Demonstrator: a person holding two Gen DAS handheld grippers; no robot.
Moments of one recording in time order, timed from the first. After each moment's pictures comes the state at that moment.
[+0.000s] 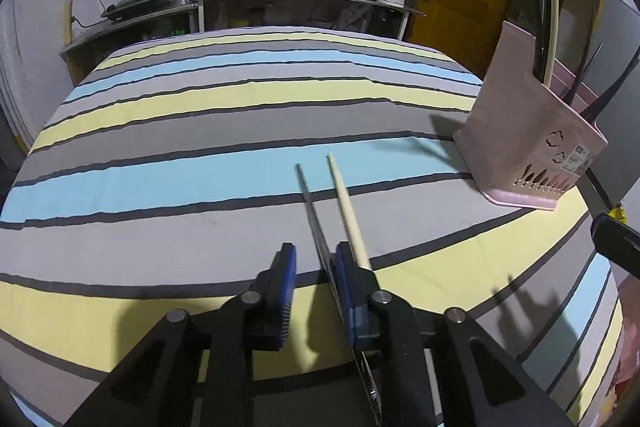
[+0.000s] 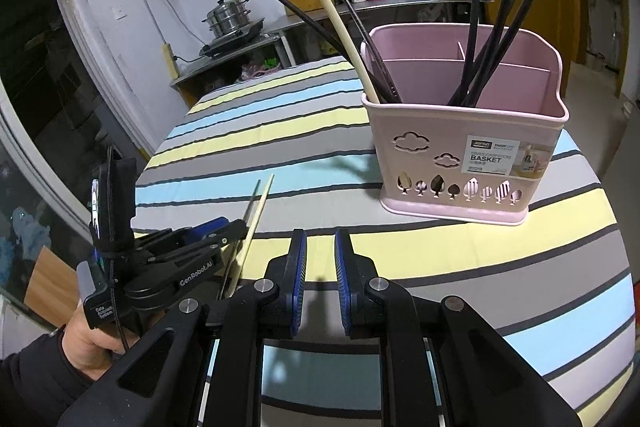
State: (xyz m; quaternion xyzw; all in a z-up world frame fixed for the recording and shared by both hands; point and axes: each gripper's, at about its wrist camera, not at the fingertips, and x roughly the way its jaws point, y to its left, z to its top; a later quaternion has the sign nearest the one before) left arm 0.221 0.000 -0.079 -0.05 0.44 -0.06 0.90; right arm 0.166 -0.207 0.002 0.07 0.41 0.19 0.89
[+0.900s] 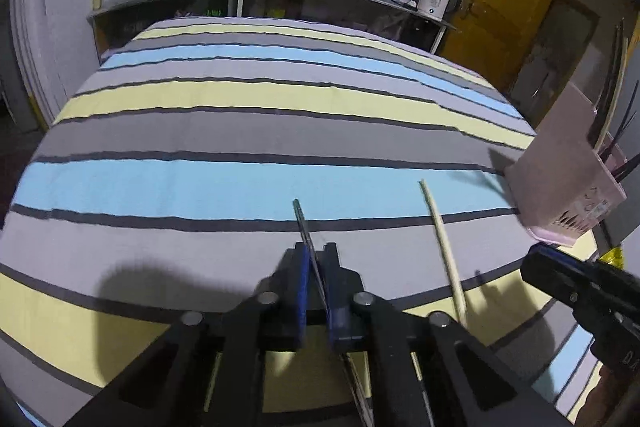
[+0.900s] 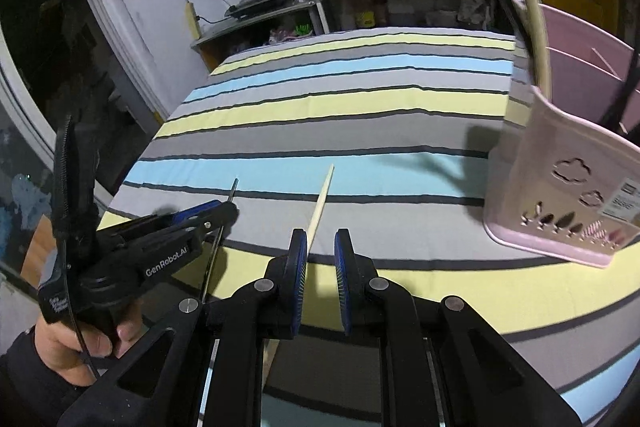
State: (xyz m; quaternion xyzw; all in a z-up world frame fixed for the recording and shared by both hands) left arm 0.236 0.071 -0.084 -0.11 0.45 -0.03 0.89; right arm 0.217 -0.121 -0.032 0.03 0.45 0.24 0.86
